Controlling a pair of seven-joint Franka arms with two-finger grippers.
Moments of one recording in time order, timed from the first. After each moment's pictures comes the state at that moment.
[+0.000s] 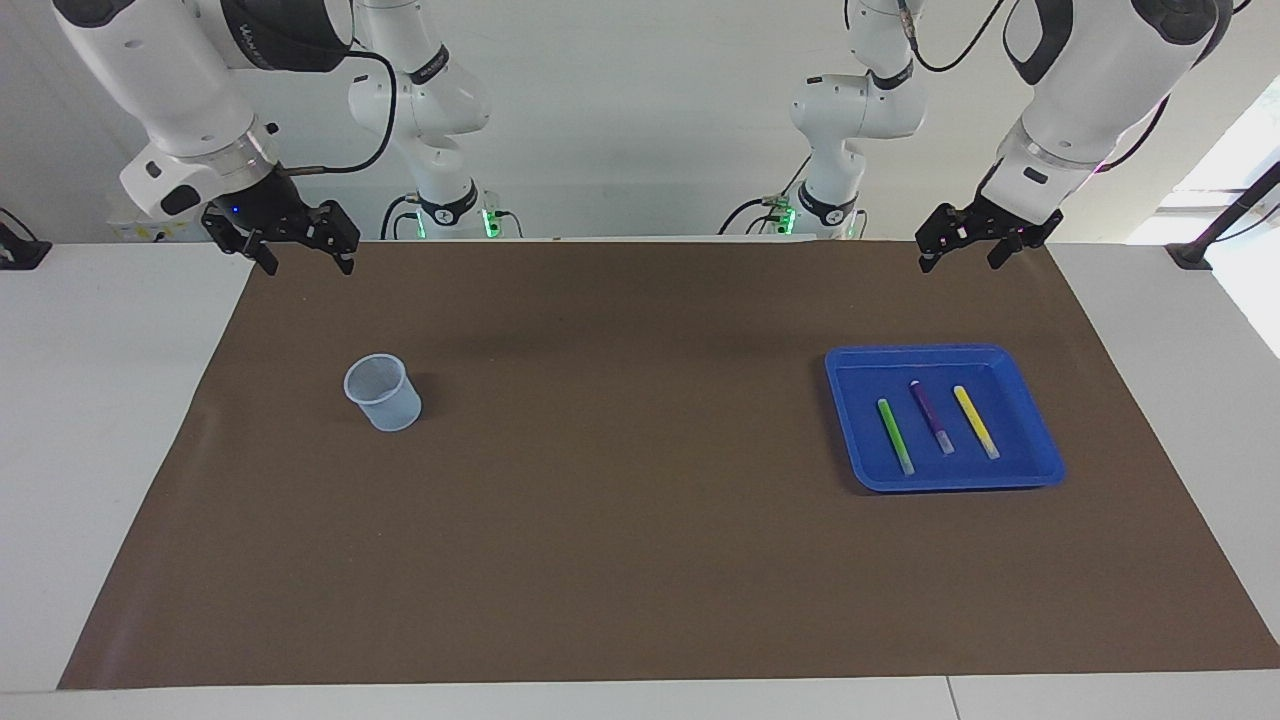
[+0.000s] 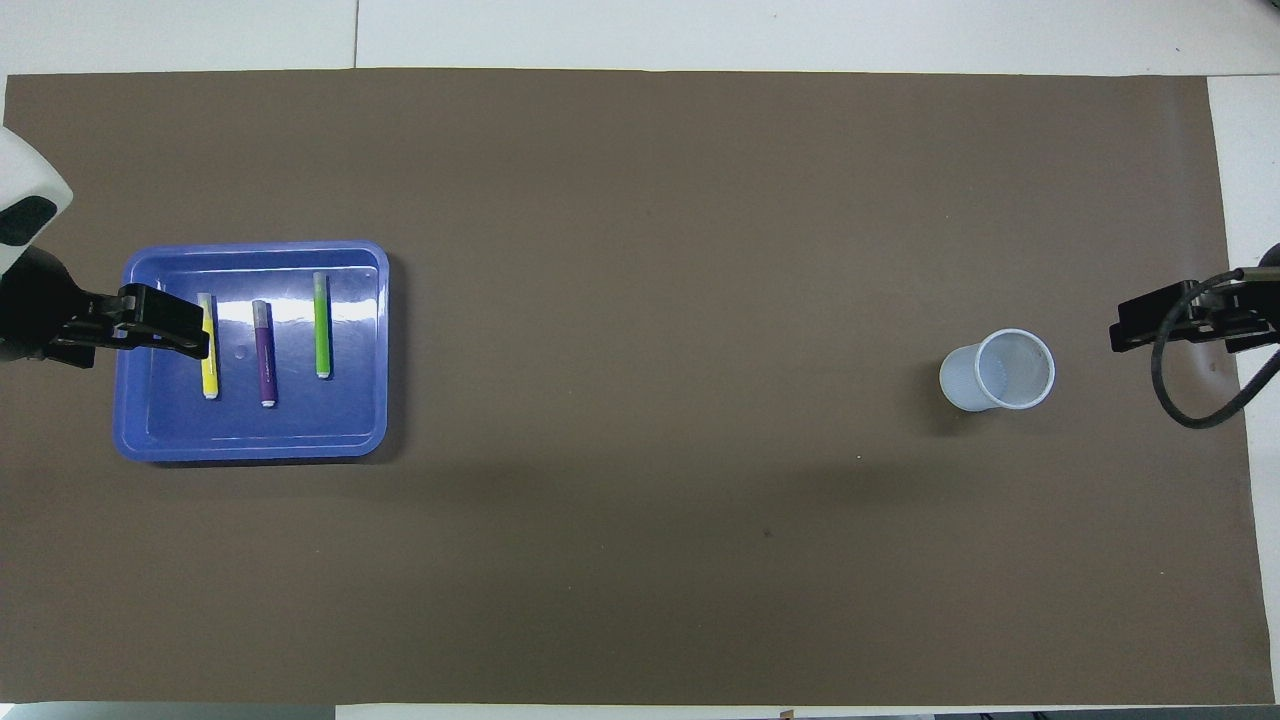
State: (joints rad) left arm -0.18 -0.04 0.05 -1.63 -0.03 1.49 -0.12; right arm -0.01 -0.04 -0.03 -1.64 0.02 1.51 -0.01
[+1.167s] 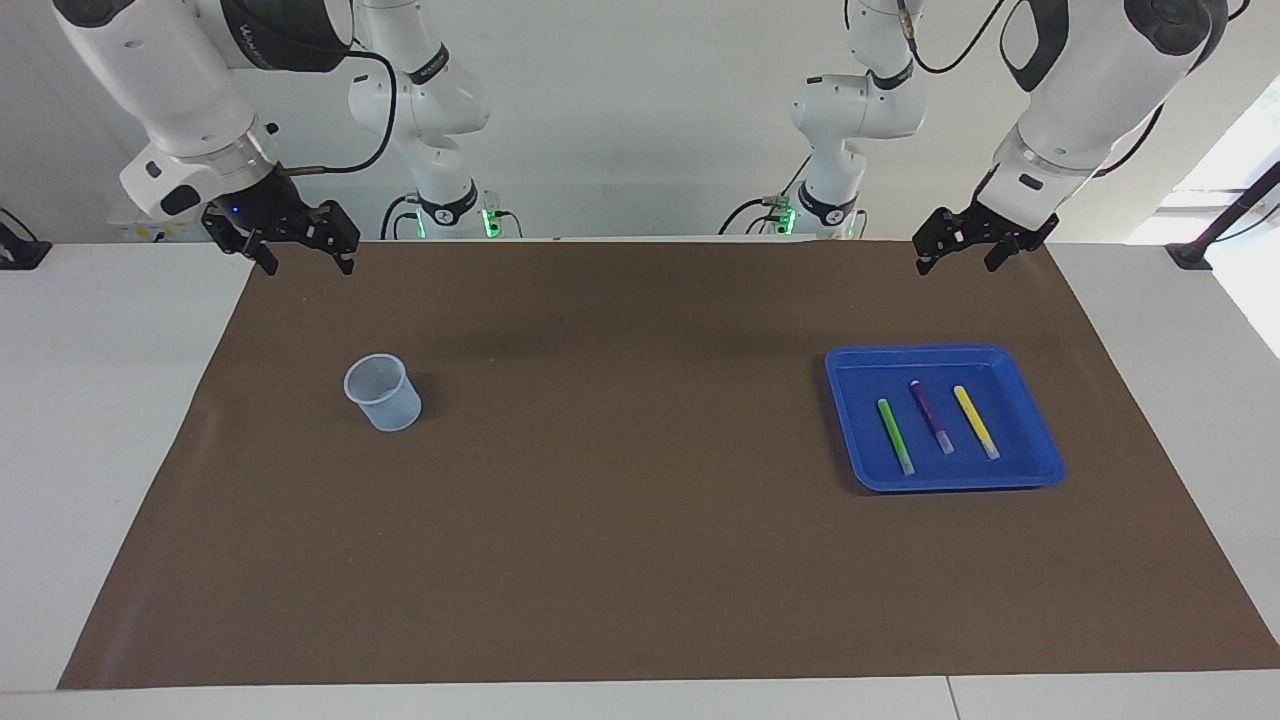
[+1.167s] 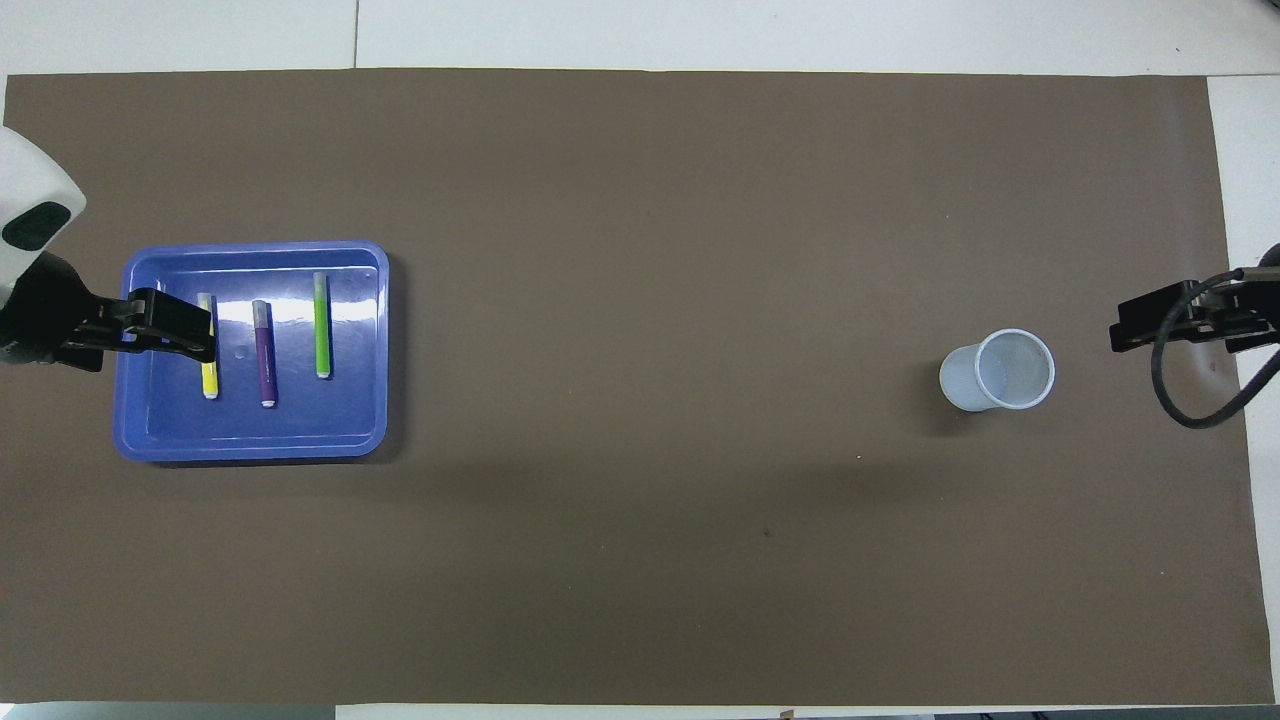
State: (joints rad) left arm -0.18 -0.04 0.05 -1.66 -0.03 1.51 -0.12; right arm -0.01 -0.04 -0.03 -1.64 0.02 1.51 -0.01
